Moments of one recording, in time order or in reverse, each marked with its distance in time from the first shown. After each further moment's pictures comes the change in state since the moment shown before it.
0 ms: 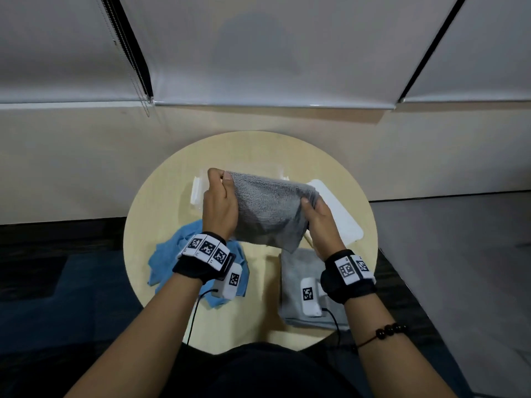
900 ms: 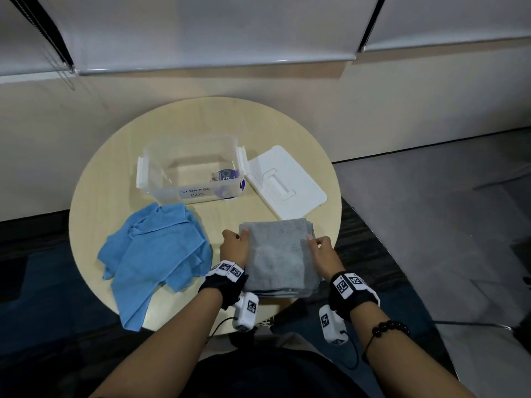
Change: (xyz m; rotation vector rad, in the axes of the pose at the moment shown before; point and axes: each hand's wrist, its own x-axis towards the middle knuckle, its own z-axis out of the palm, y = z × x) left_hand -0.123 -0.074 0.143 0.136 -0.552 -0.716; right_hand -0.082 0.117 -0.134 -0.538 0.172 0.628
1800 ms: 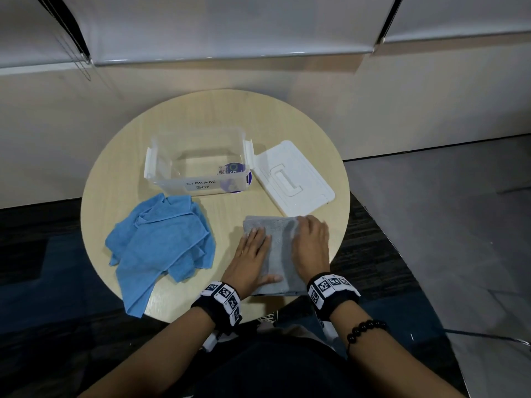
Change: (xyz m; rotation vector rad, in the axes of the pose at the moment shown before) left_hand -0.012 -0.057 0.022 0.944 -0.100 0.854; right_hand -0.001 -0.017 0.040 -0.577 0.428 -0.643
